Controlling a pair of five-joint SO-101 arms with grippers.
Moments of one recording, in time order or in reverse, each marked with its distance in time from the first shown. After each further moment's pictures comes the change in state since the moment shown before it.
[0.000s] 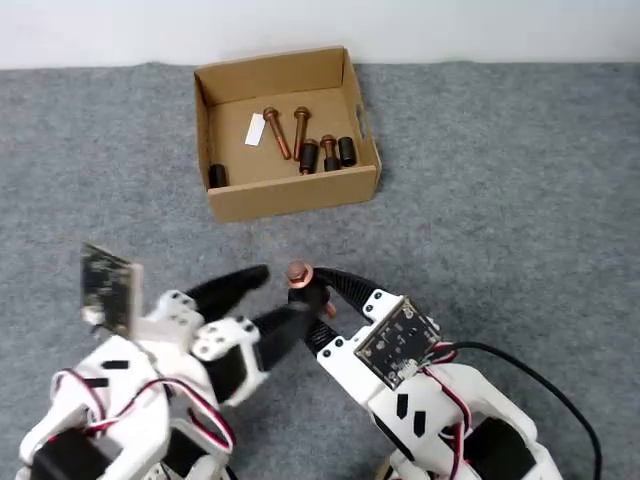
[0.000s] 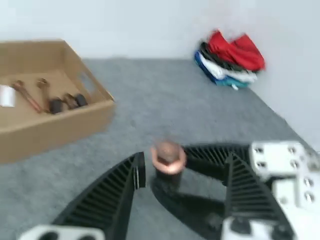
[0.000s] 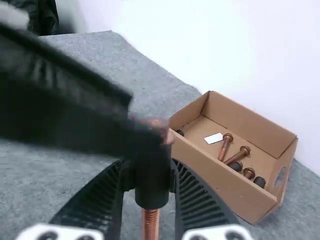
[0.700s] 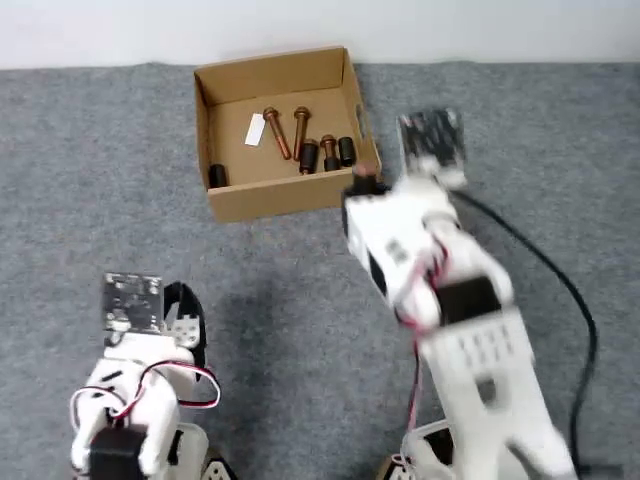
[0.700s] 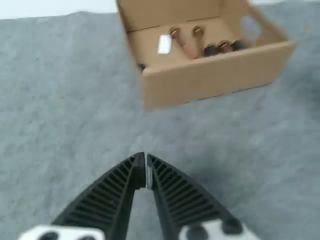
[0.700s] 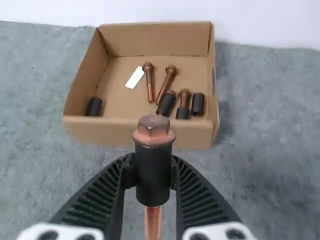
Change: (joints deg) left arm -32.1 -24.0 40.1 -1.8 -22.6; right arm 22.9 51.6 -30.2 -2.6 -18.7
